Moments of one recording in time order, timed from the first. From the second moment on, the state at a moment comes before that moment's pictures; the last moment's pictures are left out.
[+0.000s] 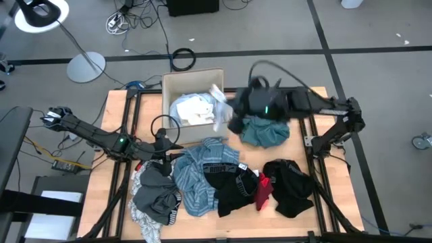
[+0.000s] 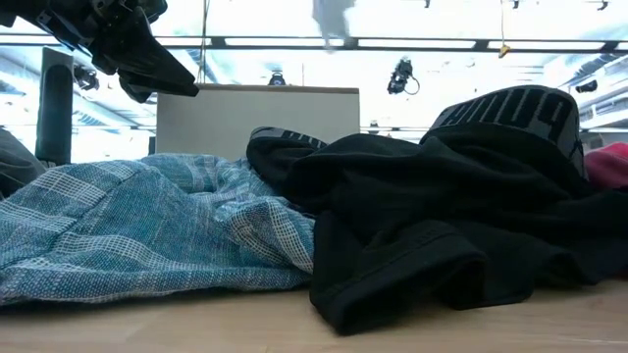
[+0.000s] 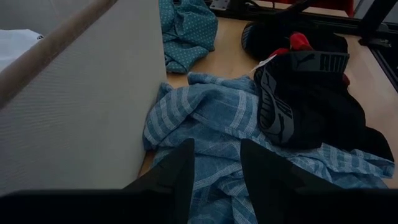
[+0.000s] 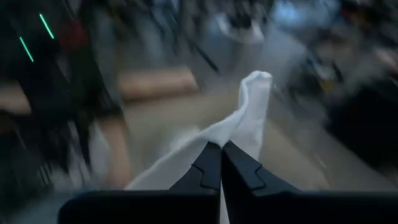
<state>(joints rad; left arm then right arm) -0.36 0.88 0.50 -0.13 -0.50 -0.34 0.04 1.57 1.88 -0.71 0.51 0.03</state>
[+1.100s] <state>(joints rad) -0.36 0.88 0.50 -0.18 -0.51 -0.44 -0.30 1.70 1.87 -0.92 -0.01 0.15</state>
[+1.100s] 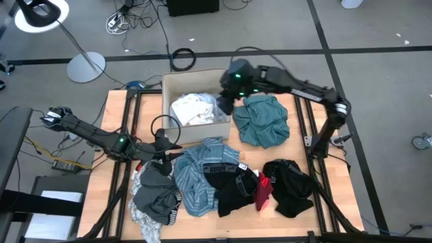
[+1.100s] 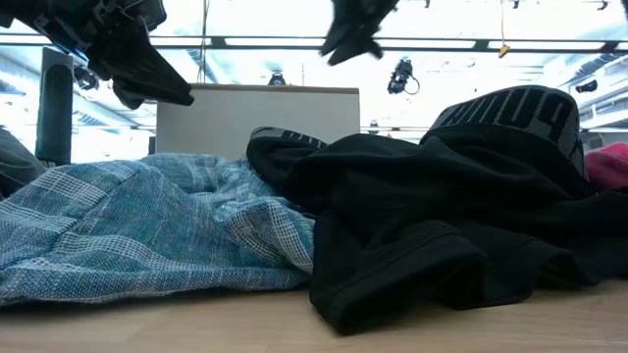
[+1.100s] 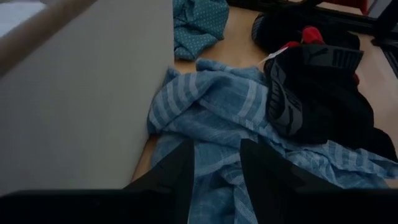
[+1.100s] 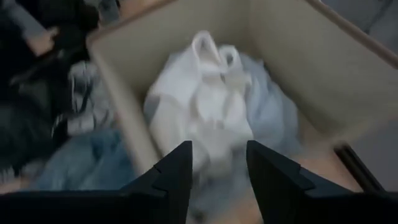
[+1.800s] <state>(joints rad) -0.36 0.96 0.50 -0.14 -0.44 -0.58 0.33 1.19 1.13 -0.89 0.52 0.67</state>
